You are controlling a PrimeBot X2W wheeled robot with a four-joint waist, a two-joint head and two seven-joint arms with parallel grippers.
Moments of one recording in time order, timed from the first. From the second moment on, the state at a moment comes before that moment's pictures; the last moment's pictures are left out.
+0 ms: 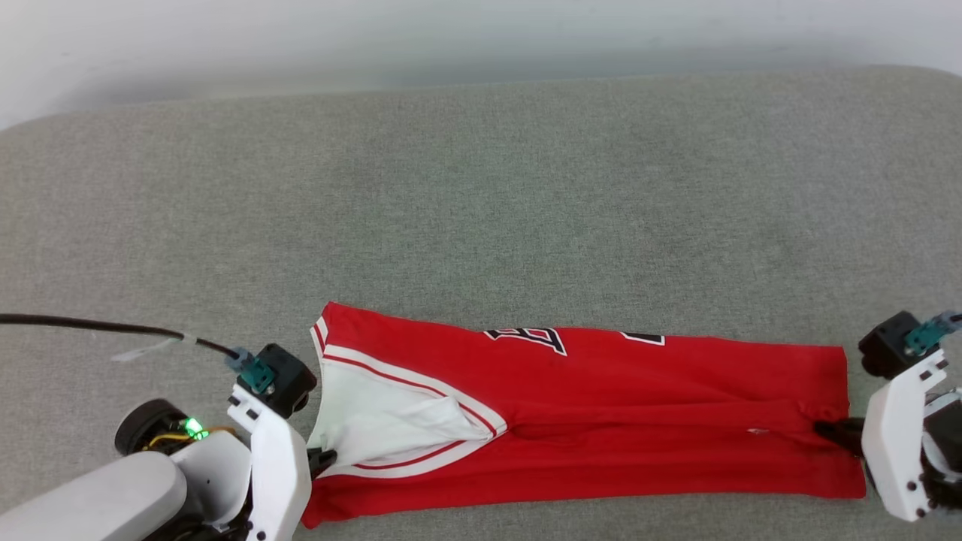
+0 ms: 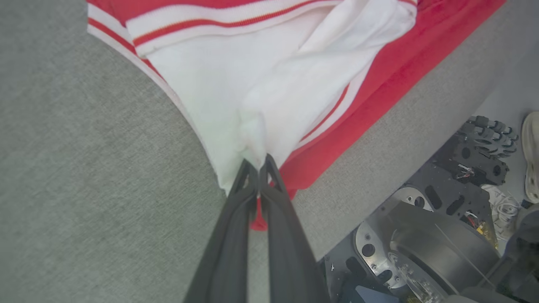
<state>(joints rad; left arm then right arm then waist) -0.66 0.97 -1.18 -0.14 -1.10 0.09 0.45 -0.56 -0.93 0.98 0.26 1.04 0.13 0.43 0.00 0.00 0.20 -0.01</state>
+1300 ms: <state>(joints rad) -0.28 0.68 -0.65 -0.10 -0.65 0.58 -0.26 -0.28 -0.75 0.57 0.41 1.20 0.13 0.28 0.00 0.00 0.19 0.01</state>
